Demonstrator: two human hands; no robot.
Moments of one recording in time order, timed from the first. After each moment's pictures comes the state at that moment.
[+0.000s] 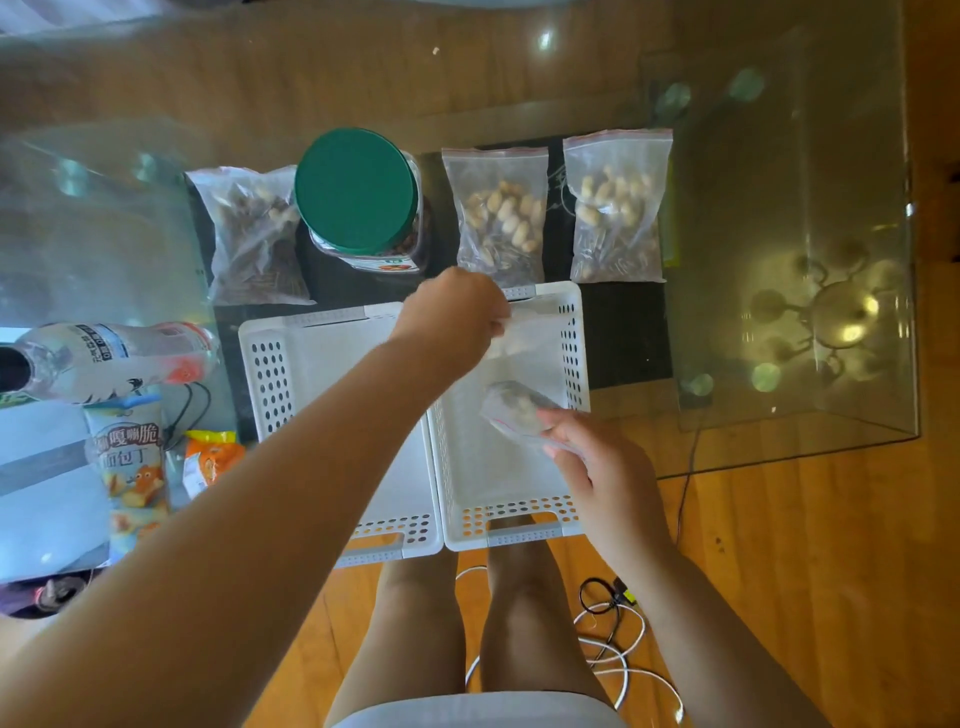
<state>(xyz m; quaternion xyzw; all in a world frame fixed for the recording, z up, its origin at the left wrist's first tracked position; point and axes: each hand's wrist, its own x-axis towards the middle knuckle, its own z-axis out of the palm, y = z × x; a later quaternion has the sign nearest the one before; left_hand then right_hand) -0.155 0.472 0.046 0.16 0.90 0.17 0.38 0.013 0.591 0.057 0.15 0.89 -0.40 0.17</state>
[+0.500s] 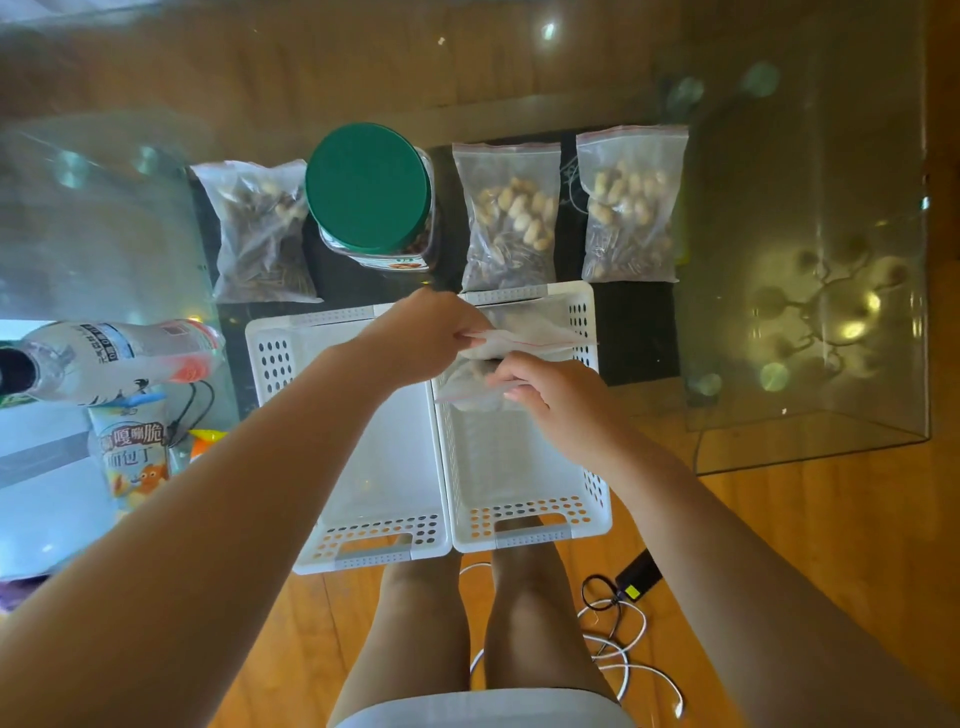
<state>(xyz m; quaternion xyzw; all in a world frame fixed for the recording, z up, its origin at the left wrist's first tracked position) -0.161 0.434 0.030 0.21 0.86 0.17 0.44 -0.060 0.584 0.029 0.02 0.87 -0.39 0.29</state>
